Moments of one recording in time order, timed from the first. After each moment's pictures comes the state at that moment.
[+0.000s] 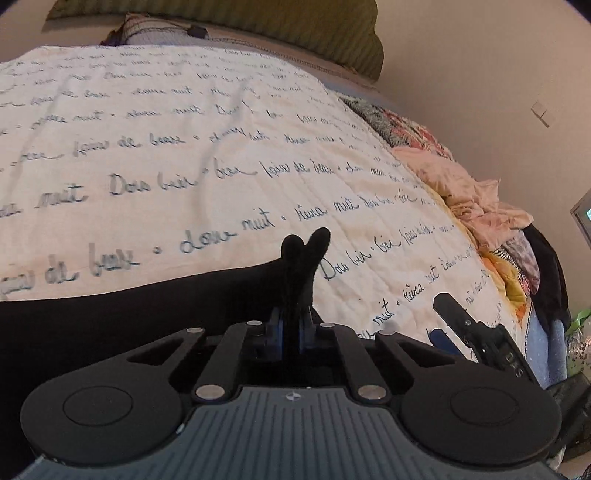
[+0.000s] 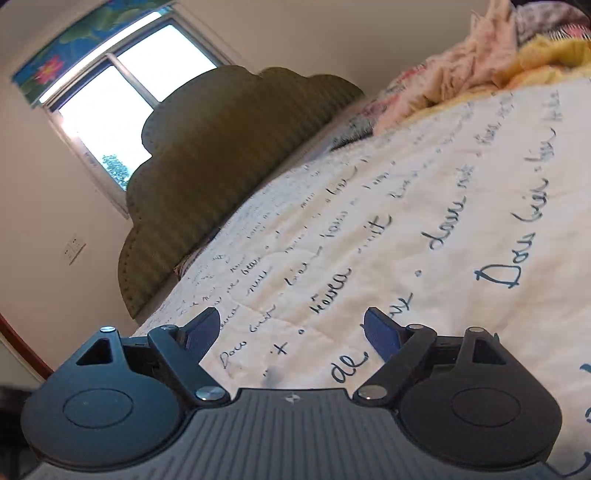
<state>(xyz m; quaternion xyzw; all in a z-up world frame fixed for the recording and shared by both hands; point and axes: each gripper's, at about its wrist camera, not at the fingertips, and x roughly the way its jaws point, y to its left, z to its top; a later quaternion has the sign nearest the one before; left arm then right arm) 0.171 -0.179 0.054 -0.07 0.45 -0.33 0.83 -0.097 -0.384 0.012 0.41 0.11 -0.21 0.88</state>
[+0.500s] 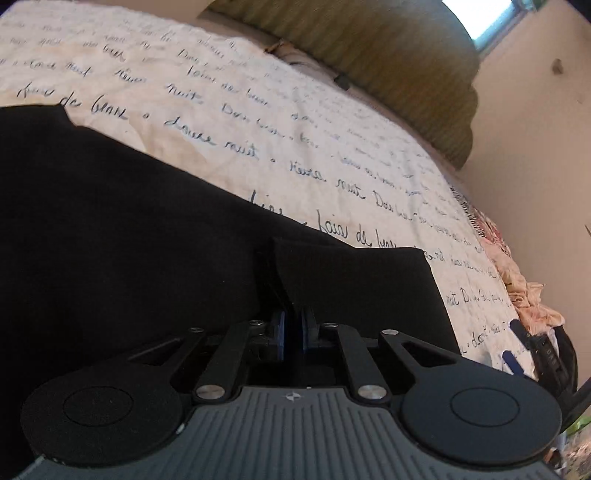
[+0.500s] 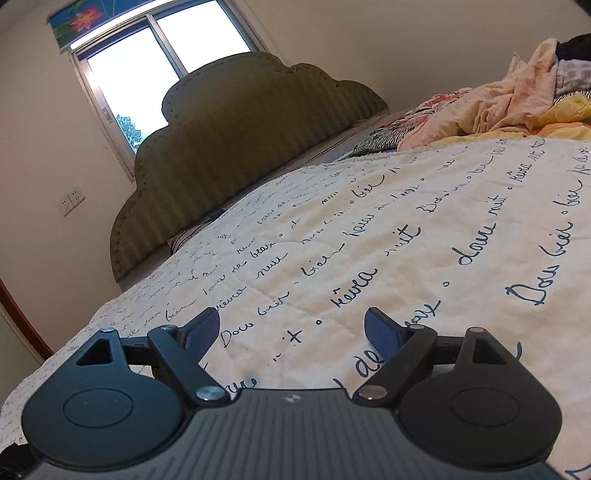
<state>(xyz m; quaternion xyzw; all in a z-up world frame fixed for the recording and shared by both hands) 0.139 0.040 0.020 -0.19 0.42 -0.20 0.86 -0.084 -0.351 0.025 0.31 0.14 -0.22 0.92</state>
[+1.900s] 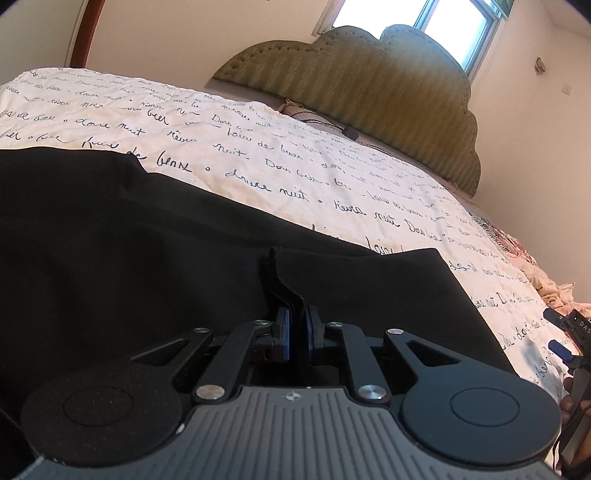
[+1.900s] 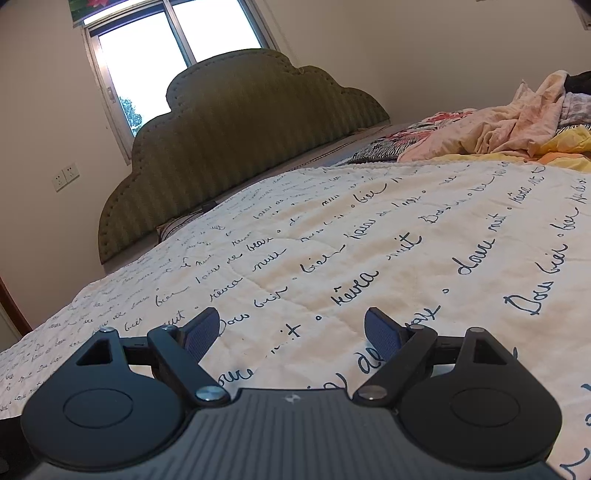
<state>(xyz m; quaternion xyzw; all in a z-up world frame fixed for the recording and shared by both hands) 0.096 0.078 0.016 -0.14 0.33 -0.15 0.92 -0.079 -0.339 0.028 0.26 0.16 -0.23 0.92</state>
